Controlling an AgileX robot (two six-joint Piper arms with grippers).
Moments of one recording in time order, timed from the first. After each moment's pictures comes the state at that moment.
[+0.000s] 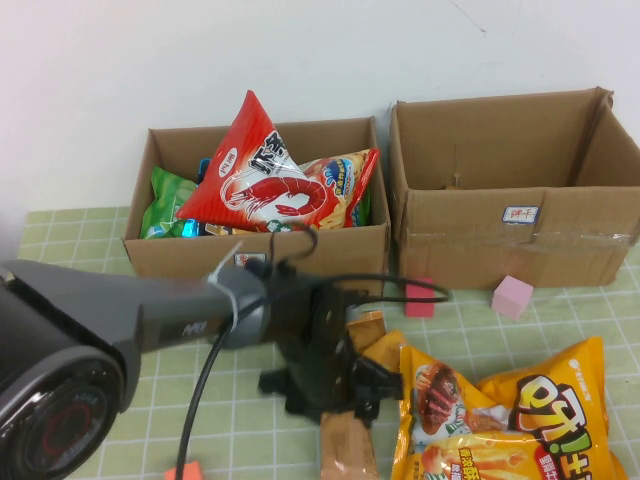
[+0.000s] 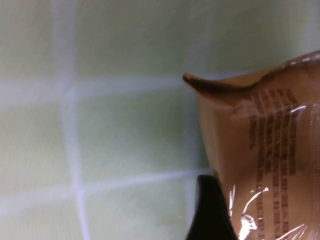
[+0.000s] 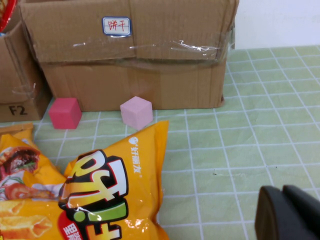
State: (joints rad) right arm 0.08 -0.02 0.02 -0.08 0.42 0.14; left arm -0.65 2.12 -1.31 -0.19 0.61 -0.50
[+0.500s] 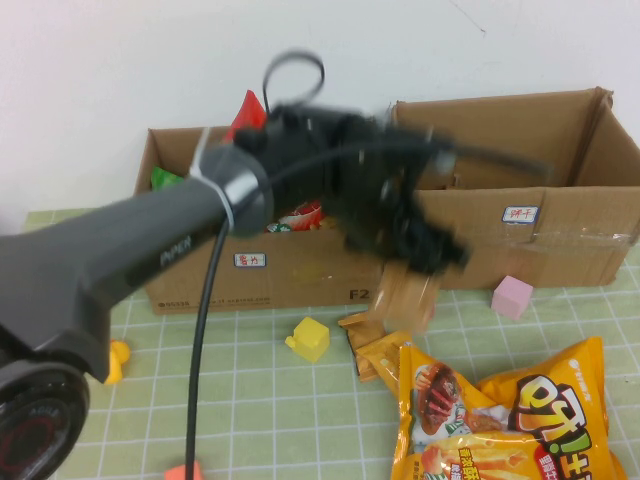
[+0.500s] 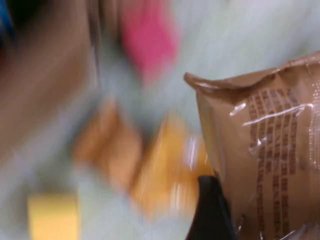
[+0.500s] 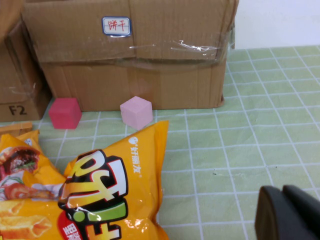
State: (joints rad) right arm 0.08 -0.02 0.02 -0.08 0.42 0.14; left arm -0.65 2.06 -1.78 -0.21 0.82 0.00
